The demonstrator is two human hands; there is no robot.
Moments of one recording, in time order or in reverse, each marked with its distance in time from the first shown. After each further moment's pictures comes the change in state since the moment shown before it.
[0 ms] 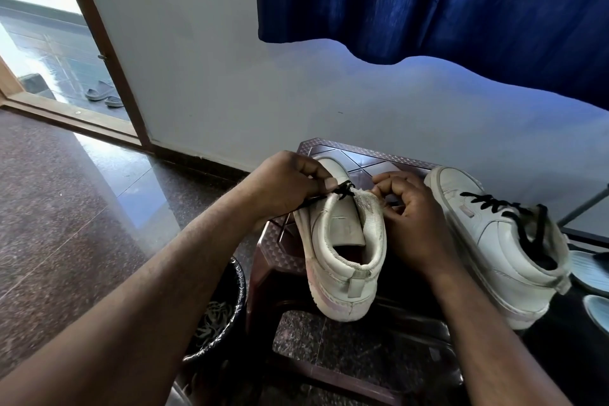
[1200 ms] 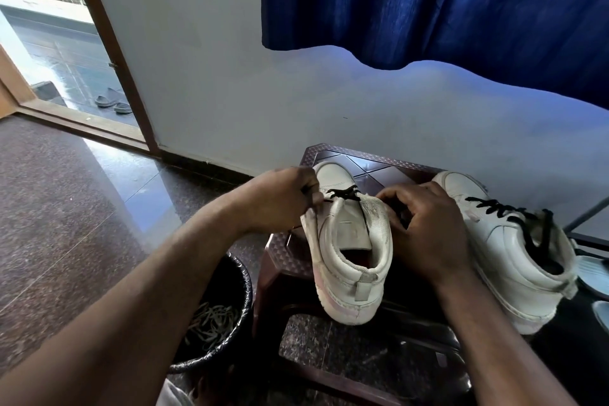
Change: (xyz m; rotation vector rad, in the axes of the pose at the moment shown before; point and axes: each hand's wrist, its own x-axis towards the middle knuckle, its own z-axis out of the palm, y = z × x) left_hand -0.034 0.025 -0.014 0.543 -0.037 0.035; right_hand -0.007 -0.009 -0.011 -0.429 0.098 -0.290
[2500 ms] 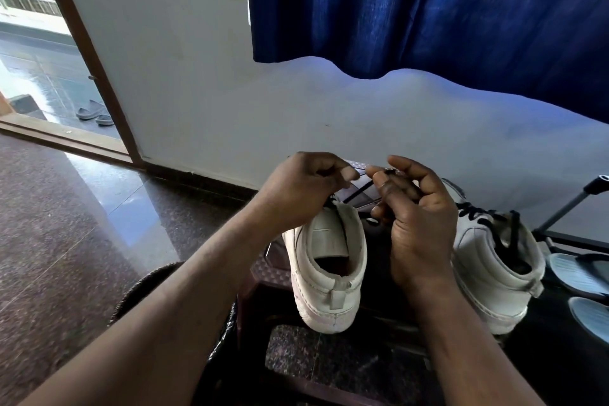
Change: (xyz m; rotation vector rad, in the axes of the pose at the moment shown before) left_hand 0.032 0.036 0.028 -0.468 0.175 0.129; right_hand 0.012 -0.038 -0.014 1.119 0.338 0.592
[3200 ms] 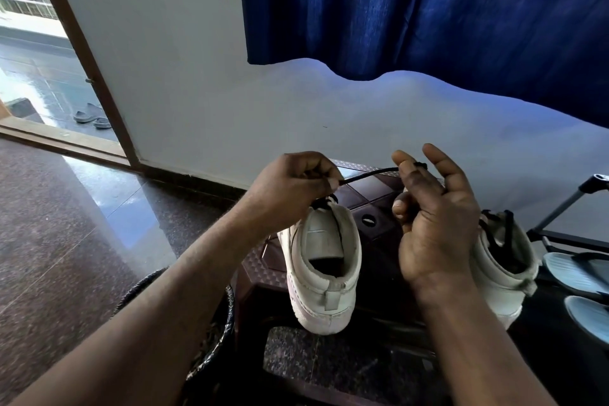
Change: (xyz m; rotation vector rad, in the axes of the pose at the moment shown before) left_hand -0.008 -0.005 -0.011 -0.057 -0.026 0.047; right_hand 0.005 -0.020 -0.007 0.129 0.077 0.028
